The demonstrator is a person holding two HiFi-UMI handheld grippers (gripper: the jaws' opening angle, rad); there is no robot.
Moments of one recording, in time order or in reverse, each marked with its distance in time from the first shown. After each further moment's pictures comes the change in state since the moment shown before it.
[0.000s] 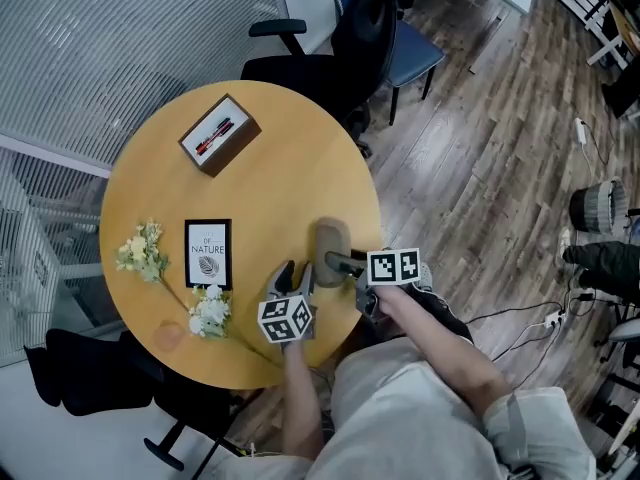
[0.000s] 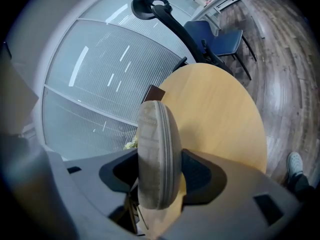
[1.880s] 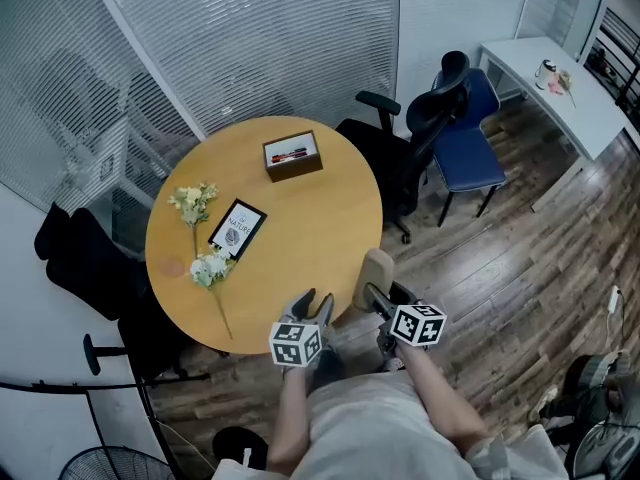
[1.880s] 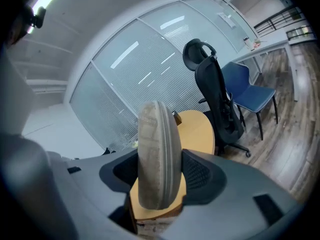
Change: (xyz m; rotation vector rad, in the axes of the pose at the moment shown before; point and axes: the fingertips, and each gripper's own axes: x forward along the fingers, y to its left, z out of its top) left arm -0.061 -0.184 0.032 -0.033 -0.246 0.222; right arm -0.182 0.006 0.078 -0.515 -0.101 0.110
